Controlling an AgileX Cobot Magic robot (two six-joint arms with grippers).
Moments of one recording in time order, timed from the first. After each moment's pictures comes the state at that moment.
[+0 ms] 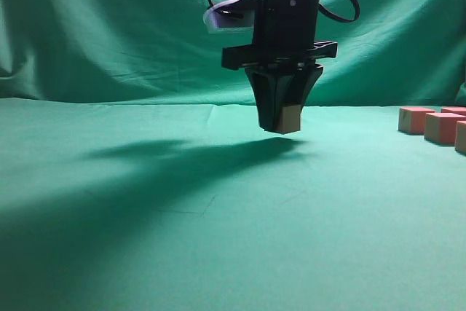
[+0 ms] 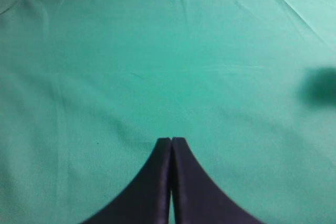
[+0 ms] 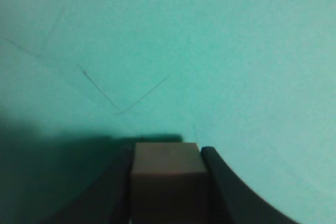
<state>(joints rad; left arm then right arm) -0.01 -0.01 0.02 0.02 0.35 0.01 0.60 2.20 -1.78 -0.06 1.04 -0.19</state>
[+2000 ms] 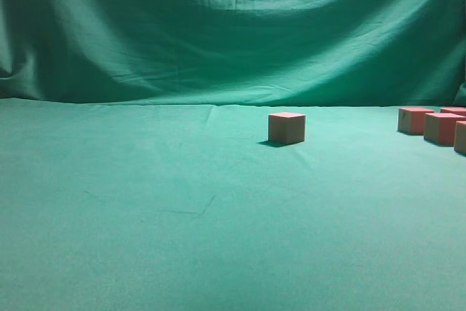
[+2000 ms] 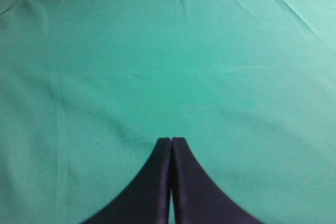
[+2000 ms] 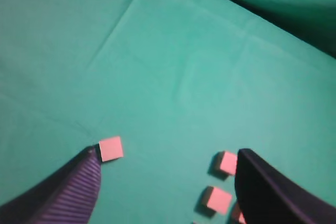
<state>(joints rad) -0.01 -0.01 0.02 0.02 0.35 0.01 0.57 1.63 -1.85 -0.21 1.25 0.04</state>
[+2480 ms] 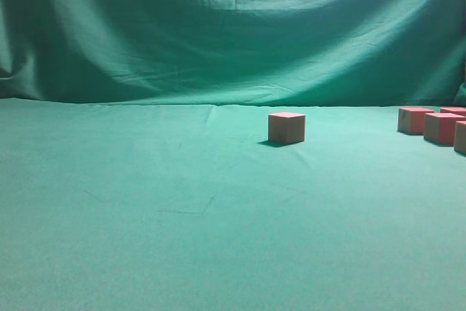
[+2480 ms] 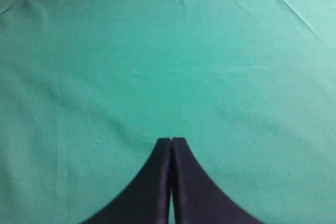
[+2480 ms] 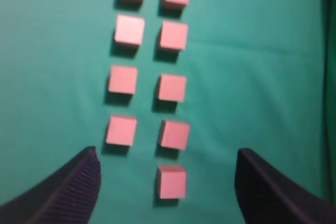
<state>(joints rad) -0.01 -0.01 0.02 0.02 0.35 0.01 0.26 1.29 -1.17 -0.22 1.20 0.13</state>
